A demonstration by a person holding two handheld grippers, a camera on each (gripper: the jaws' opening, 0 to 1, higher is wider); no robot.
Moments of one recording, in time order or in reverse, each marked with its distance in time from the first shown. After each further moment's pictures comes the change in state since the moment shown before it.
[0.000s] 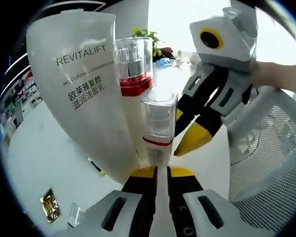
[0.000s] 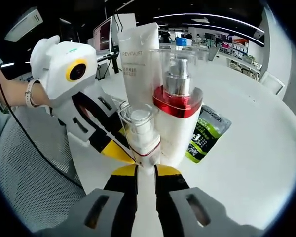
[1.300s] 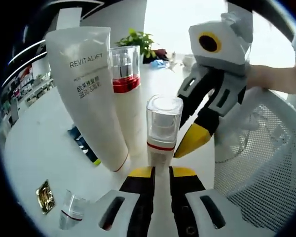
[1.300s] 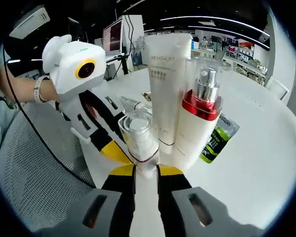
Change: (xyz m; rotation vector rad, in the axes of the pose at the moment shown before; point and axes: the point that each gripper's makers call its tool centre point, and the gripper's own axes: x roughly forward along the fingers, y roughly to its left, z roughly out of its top) left arm -0.018 -0.016 -0.007 -0.018 -0.011 -0.058; right arm -0.005 0.025 0.002 -0.032 -0.017 0.043
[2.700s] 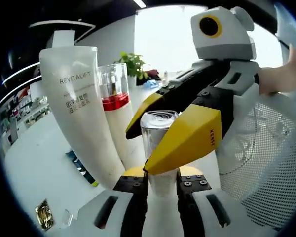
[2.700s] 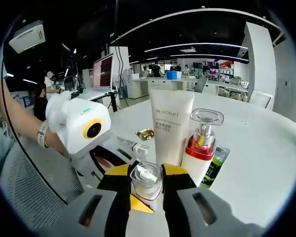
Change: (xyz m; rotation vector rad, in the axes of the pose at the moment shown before) left arm 0.010 -0.005 0.016 0.116 -0.201 -0.018; right arm -0.011 0.011 0.061 0.060 -0.311 -0.148
